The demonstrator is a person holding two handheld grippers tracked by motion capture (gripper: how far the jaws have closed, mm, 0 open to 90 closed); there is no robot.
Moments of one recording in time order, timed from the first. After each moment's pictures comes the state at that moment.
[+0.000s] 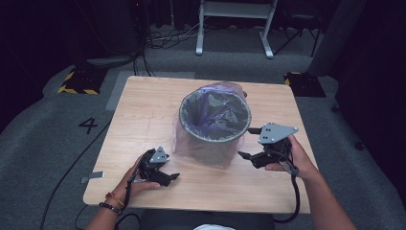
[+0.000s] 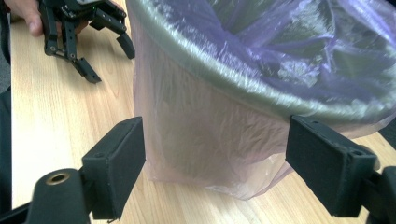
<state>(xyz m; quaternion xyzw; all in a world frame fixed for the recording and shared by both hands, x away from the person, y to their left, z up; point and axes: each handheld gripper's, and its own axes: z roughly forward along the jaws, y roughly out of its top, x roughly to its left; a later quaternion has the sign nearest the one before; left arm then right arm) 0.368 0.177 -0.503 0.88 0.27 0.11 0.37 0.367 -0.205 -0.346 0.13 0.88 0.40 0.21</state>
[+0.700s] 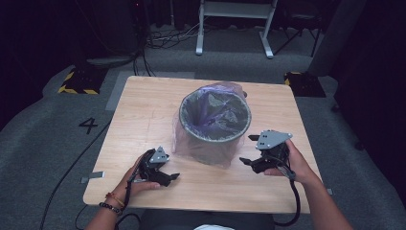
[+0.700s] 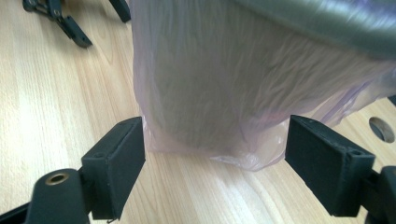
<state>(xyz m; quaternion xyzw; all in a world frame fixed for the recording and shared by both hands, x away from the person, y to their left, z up) 0.368 0.177 -0.503 0.88 0.27 0.11 0.37 0.369 -0.210 -0.376 0.15 0.90 0.36 0.20</state>
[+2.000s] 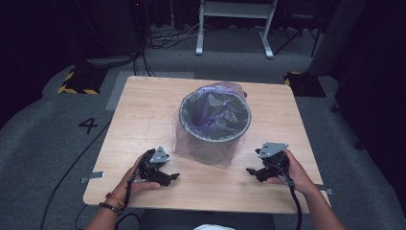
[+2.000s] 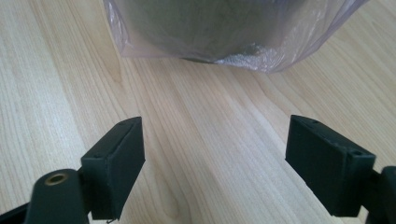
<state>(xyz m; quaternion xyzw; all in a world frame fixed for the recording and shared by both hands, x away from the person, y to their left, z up) 0.368 0.177 -0.503 0.88 0.27 0.11 0.37 0.377 -0.239 -0.449 0.21 0.91 0.31 0.17</state>
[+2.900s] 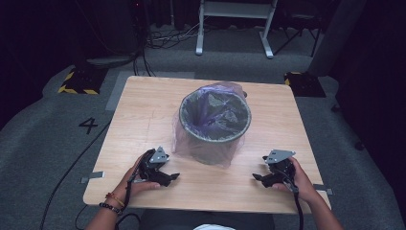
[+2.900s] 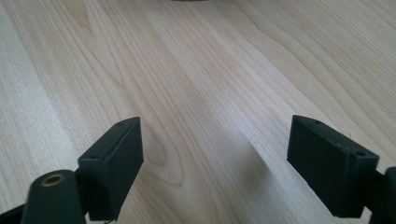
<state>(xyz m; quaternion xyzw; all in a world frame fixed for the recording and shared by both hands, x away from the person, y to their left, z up) 0.368 0.177 -0.503 0.88 0.27 0.11 0.37 0.371 -0.269 -0.484 0.26 0.90 0.31 0.16</state>
